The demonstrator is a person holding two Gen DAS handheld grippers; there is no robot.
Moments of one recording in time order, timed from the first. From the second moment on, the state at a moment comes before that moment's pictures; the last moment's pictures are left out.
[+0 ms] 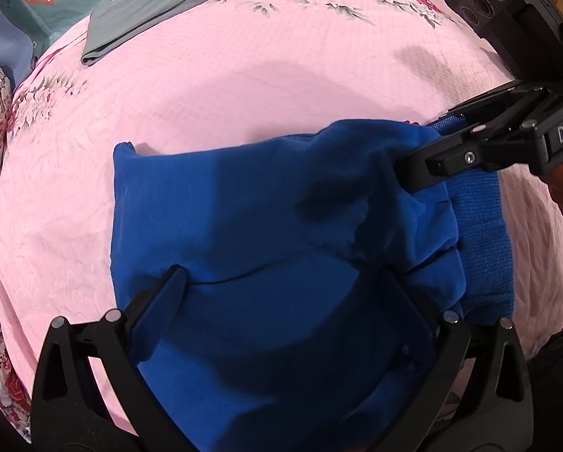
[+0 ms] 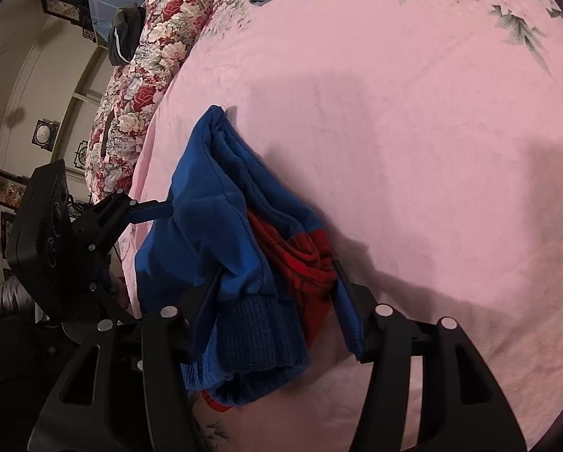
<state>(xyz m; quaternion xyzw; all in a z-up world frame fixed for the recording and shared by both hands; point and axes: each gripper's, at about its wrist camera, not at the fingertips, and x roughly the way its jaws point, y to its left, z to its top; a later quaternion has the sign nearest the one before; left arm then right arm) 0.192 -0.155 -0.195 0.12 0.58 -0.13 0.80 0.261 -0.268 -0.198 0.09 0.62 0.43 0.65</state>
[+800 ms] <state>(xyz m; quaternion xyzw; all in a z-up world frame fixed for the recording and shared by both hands) 0.150 0.002 -0.133 -0.05 0.58 -0.01 0.81 0.234 -0.251 -0.178 0.01 0.59 0.37 0.72</state>
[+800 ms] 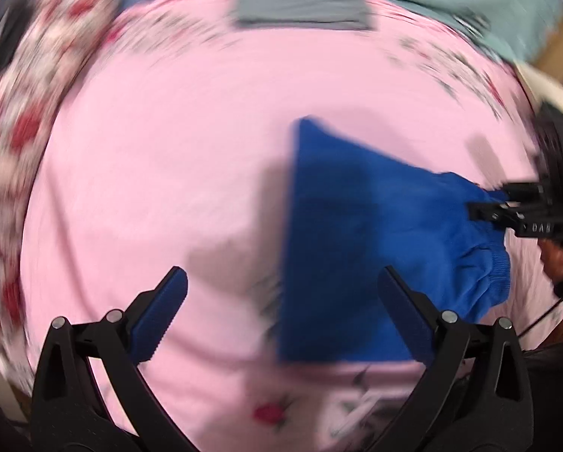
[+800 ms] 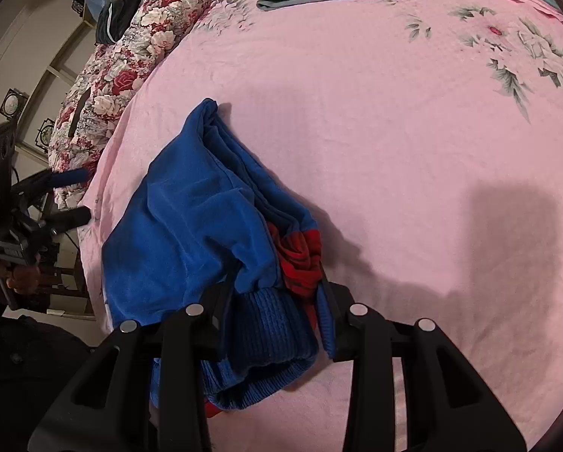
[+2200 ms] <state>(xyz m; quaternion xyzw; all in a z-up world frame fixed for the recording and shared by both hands) 0.150 -0.032 -0.206 -0.10 0.67 -0.15 0.72 0.222 -0.239 -0.174 0.03 0.61 0.26 0.75</state>
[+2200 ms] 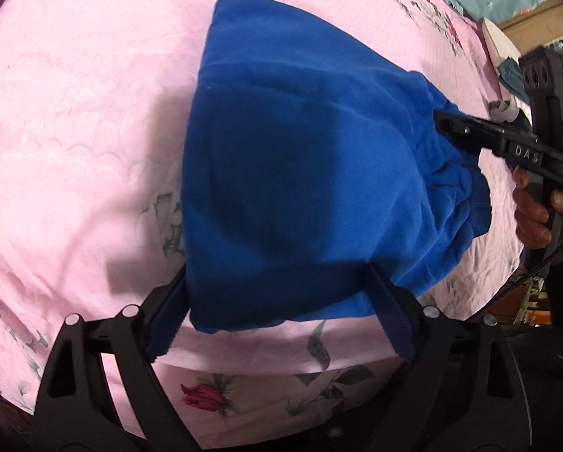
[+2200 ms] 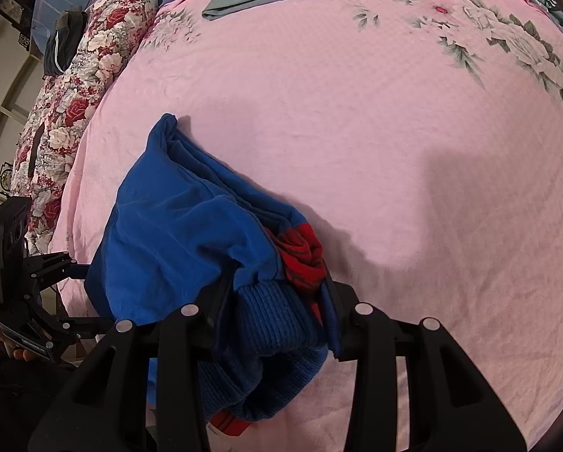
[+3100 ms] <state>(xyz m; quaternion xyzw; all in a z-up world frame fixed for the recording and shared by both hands) 0.159 -0.026 -0.199 -0.11 0.68 -0.13 0.71 0.218 -0.248 -0.178 0.06 0.60 0.27 0.75</state>
